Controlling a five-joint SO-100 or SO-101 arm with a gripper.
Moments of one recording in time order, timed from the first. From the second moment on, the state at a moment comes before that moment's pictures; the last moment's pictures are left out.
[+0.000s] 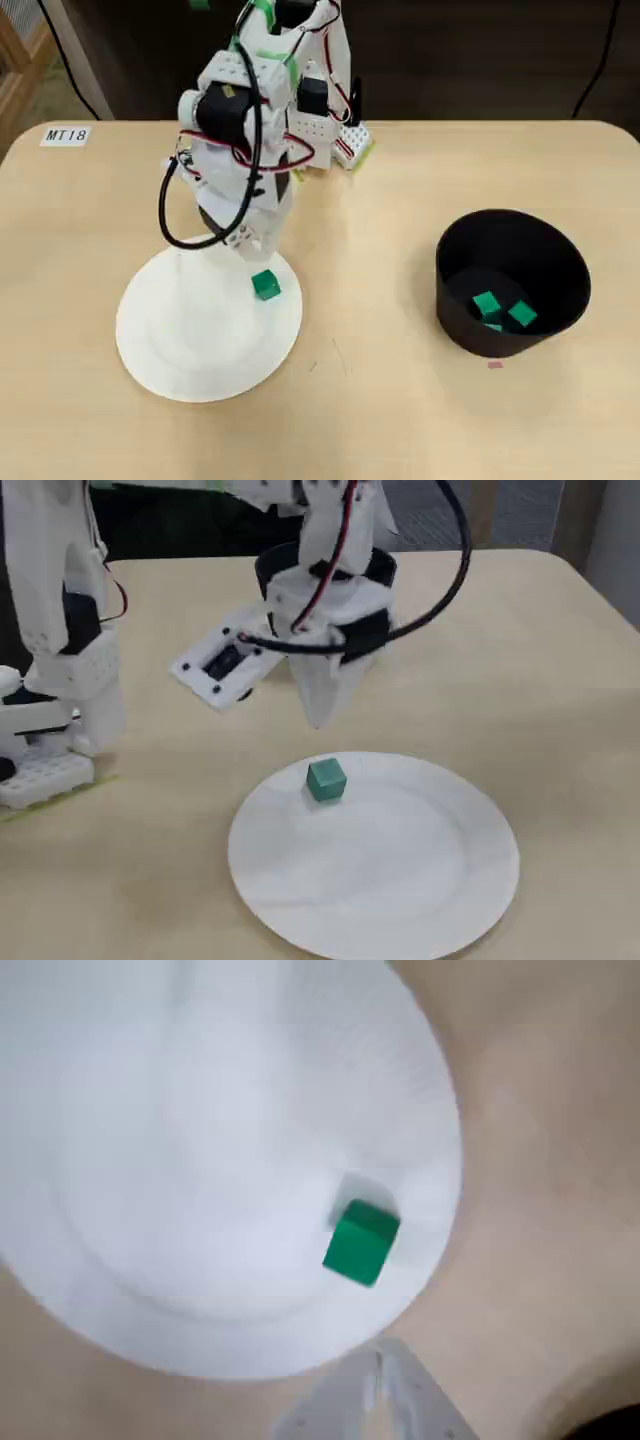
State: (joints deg) arm 19.7 85.7 83.5 95.1 32.4
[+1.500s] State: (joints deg) arm 20.0 72.6 82.9 95.0 27.2
